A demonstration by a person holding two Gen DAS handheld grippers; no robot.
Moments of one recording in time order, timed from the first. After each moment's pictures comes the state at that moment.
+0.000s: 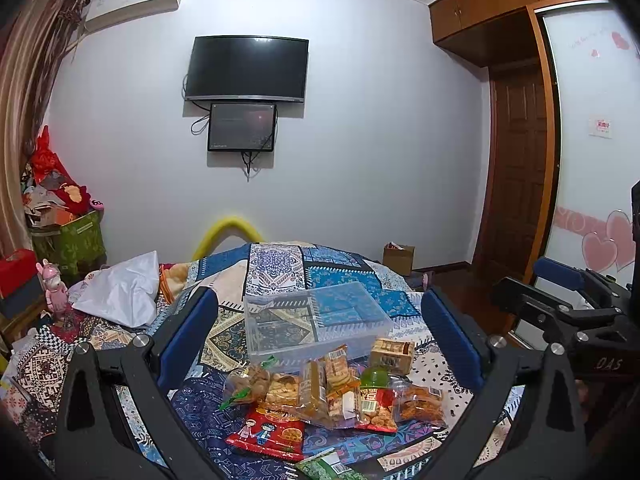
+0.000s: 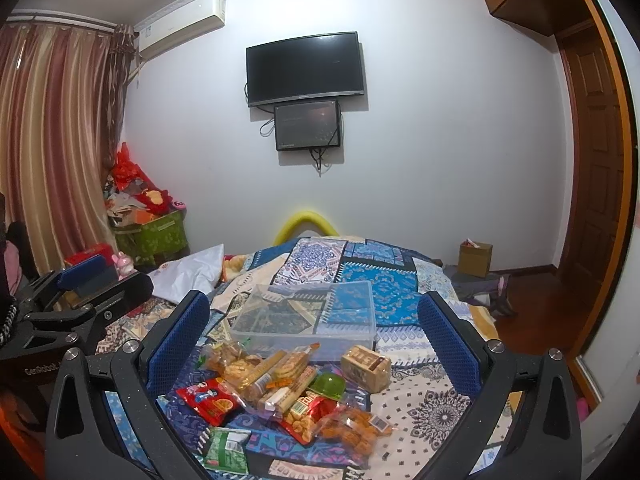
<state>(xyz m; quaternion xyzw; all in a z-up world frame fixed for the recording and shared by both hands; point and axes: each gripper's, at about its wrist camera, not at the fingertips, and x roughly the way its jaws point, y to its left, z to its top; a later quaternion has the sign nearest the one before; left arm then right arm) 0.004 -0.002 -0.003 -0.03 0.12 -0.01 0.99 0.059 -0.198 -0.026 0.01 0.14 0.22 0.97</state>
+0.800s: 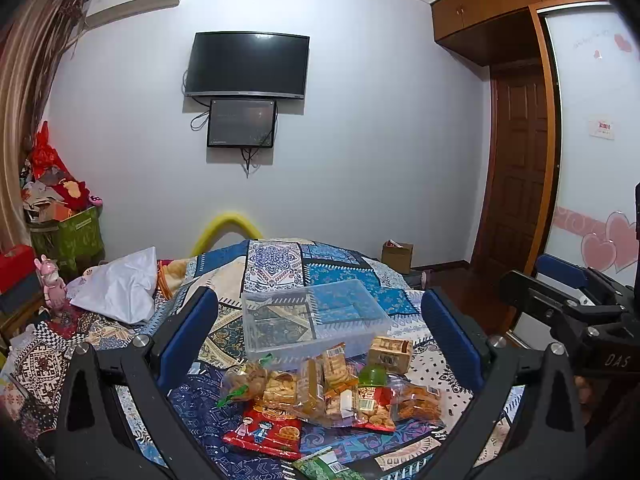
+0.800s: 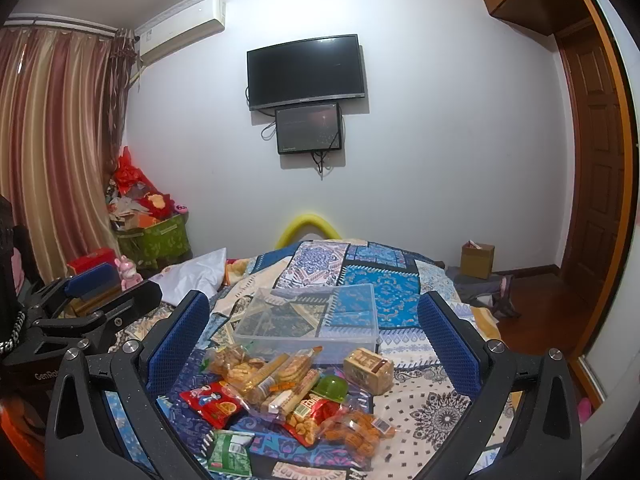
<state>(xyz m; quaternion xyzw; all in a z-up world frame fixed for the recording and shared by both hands) 0.008 -0.004 -0.005 -0.03 0.13 -0.01 0.99 0.059 -0.200 -0.023 0.02 0.14 0.22 0.97</state>
